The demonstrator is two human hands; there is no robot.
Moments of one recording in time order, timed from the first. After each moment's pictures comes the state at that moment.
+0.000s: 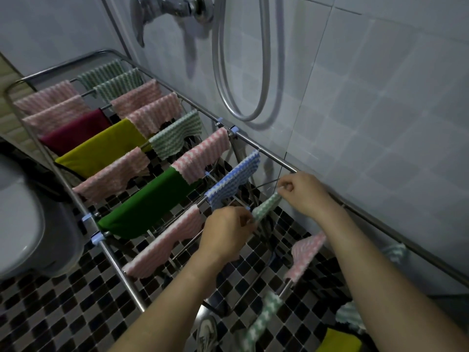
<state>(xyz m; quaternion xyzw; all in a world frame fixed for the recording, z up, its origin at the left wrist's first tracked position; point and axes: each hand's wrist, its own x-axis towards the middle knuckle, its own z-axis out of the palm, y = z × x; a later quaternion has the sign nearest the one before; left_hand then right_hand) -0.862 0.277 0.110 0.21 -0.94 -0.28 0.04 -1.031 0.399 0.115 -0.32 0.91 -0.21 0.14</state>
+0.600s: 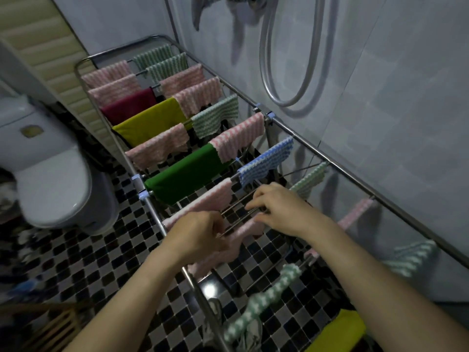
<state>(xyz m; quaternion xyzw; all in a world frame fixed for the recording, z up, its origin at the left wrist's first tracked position) -0.751 0.246 0.142 0.25 -0.94 -0.21 -0.12 -0.925 0.372 0.140 -0.57 0.78 -0.13 0.22</state>
